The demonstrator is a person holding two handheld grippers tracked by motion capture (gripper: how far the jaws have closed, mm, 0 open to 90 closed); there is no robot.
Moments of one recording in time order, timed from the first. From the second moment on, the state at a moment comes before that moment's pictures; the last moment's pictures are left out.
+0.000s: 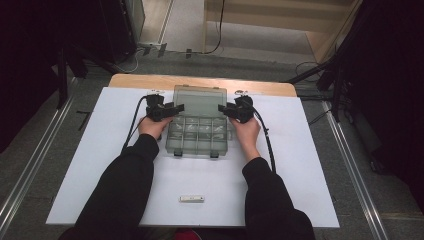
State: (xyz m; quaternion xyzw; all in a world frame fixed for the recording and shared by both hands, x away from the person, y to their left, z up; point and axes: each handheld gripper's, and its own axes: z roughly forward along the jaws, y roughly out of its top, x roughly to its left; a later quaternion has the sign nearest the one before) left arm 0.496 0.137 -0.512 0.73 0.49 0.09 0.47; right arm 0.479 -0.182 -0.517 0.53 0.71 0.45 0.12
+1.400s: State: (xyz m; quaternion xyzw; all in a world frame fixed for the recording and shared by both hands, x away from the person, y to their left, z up) left arm 0.473 0.146 -0.477 0.77 0.44 0.05 0.46; right arm 0.442 -0.189 -0.482 0.45 0.75 0.48 0.08
